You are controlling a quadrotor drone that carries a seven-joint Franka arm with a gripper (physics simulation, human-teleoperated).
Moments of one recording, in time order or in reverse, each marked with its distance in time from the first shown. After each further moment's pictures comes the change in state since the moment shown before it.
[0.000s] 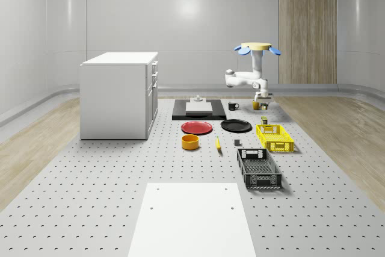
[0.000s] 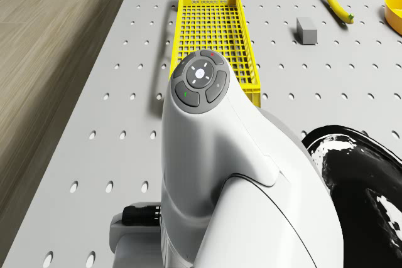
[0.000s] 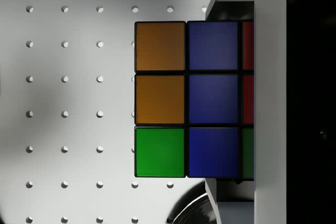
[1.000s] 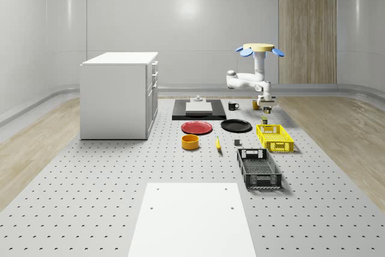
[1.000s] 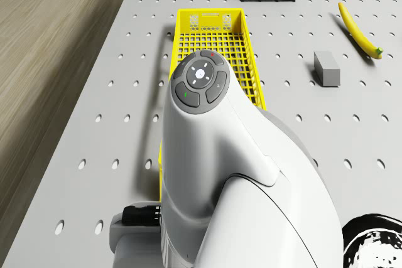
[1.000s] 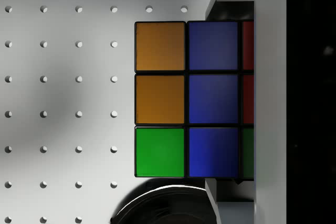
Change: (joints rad) arm -0.005 -0.040 0.004 0.001 0.016 0.037 0.004
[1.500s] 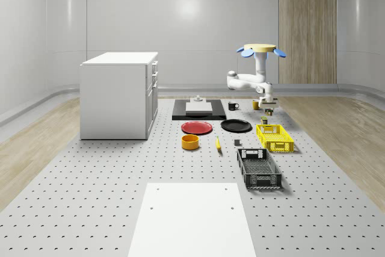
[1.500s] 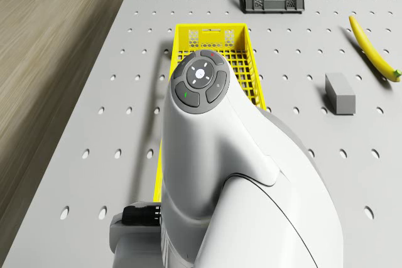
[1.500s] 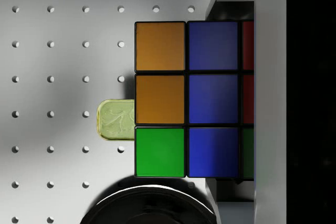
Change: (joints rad) arm -0.002 -0.015 0.001 0.000 0.006 0.014 0.001
